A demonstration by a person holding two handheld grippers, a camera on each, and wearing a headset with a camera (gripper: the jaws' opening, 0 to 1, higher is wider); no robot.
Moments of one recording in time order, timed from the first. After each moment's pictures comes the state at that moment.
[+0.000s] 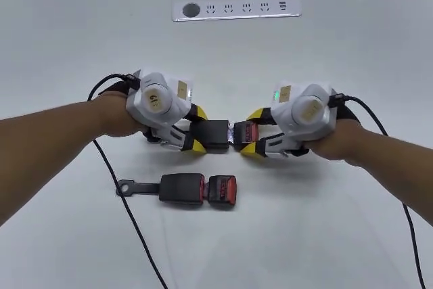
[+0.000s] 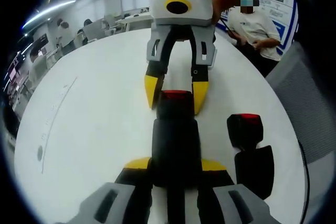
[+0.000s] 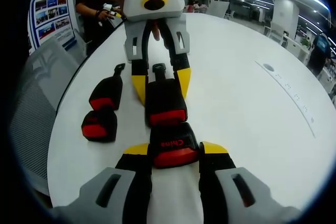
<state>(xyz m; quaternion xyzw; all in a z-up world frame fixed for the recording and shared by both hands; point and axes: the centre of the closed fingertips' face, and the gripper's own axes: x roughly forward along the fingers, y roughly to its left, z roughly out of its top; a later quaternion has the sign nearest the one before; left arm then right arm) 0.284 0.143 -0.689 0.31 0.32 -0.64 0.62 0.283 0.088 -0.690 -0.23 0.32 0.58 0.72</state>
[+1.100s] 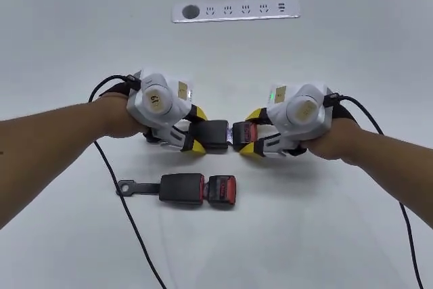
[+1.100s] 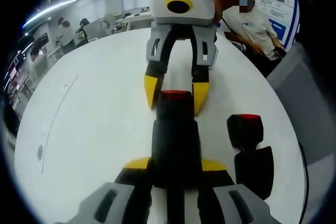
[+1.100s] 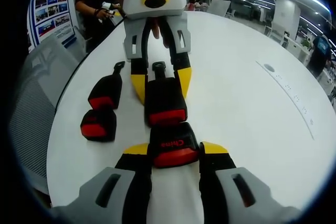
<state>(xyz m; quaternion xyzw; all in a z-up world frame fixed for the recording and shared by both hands) 0.281 0.143 -0.688 0.31 0.33 -0.64 0.62 0.284 0.088 -0.692 -0.24 0.32 0.57 0.72</state>
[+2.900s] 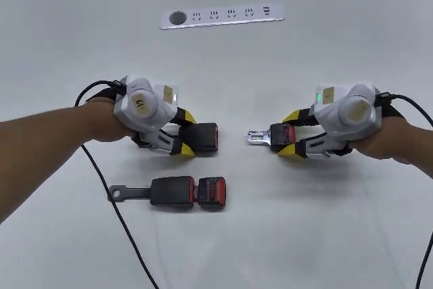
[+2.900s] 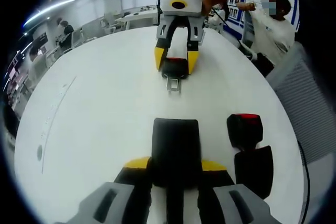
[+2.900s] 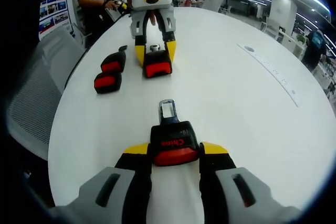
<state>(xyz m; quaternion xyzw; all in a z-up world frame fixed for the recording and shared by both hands) 0.280 0.144 -0.688 0.31 0.33 -0.64 0.62 0.279 -0.011 -0.695 -0.25 0.34 0.55 0.72</state>
